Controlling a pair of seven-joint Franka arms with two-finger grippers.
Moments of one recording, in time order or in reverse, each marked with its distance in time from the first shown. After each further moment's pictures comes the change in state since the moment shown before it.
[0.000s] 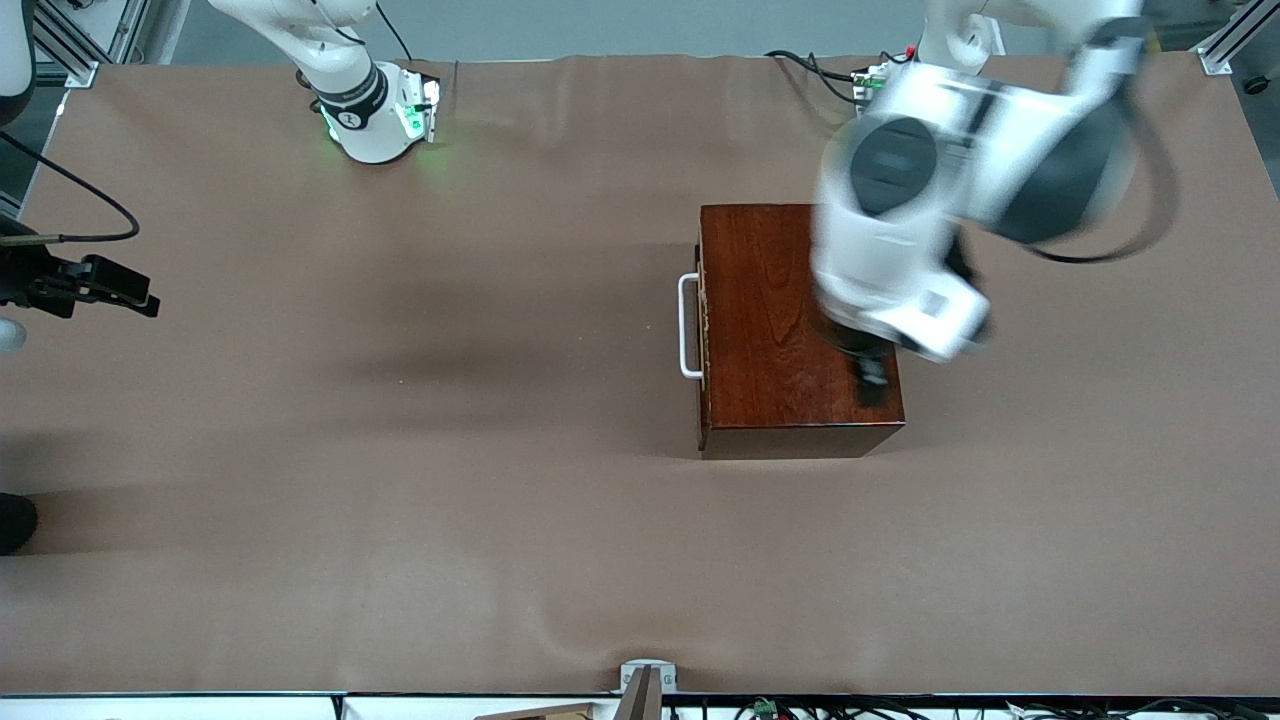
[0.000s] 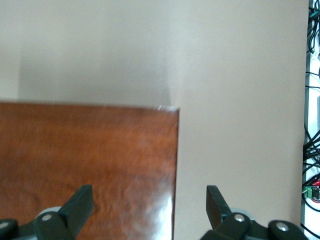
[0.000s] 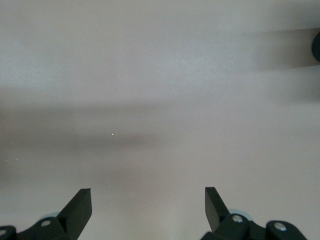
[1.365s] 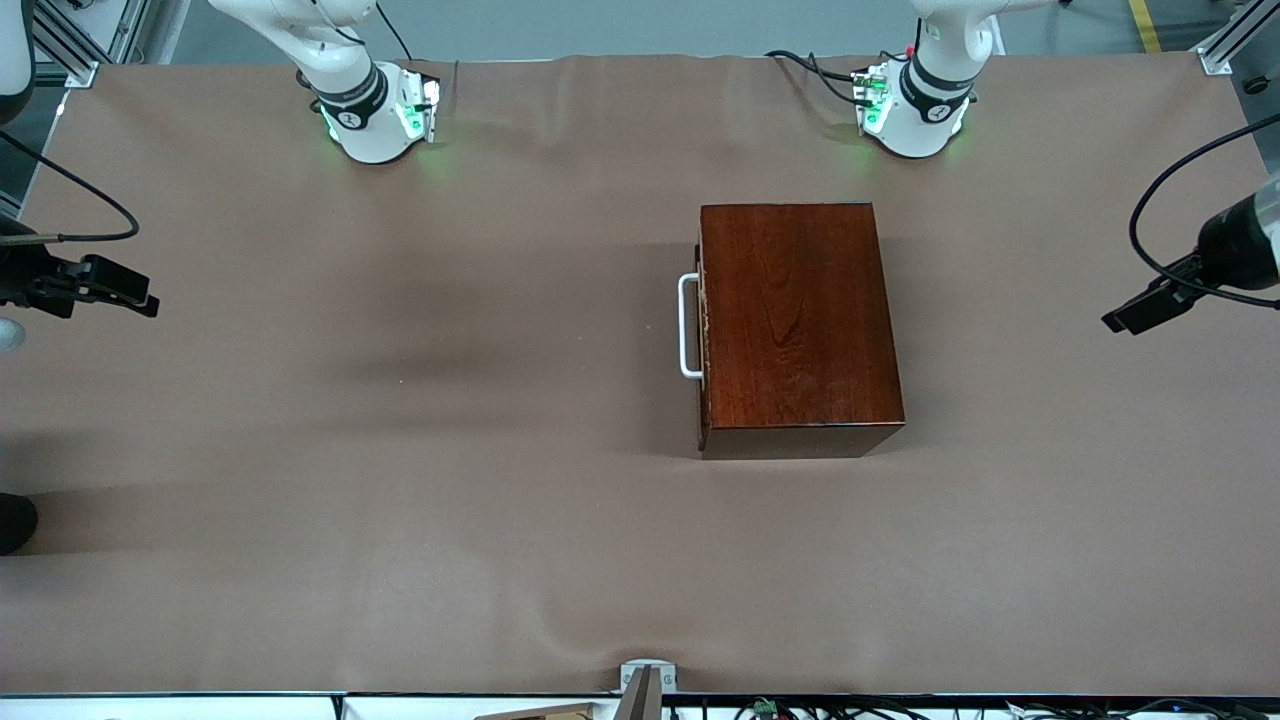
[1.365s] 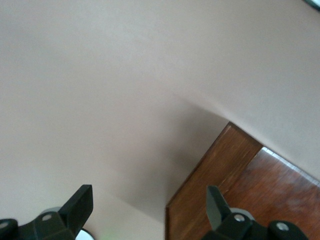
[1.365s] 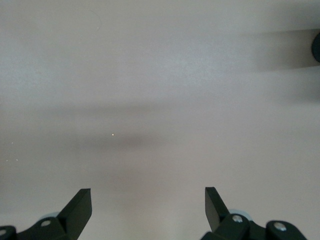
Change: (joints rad) left arm 0.443 -0.320 0.032 -0.259 -0.215 -0.065 1.535; right arm 0.000 0.000 0.001 0.002 0.000 0.000 0.000
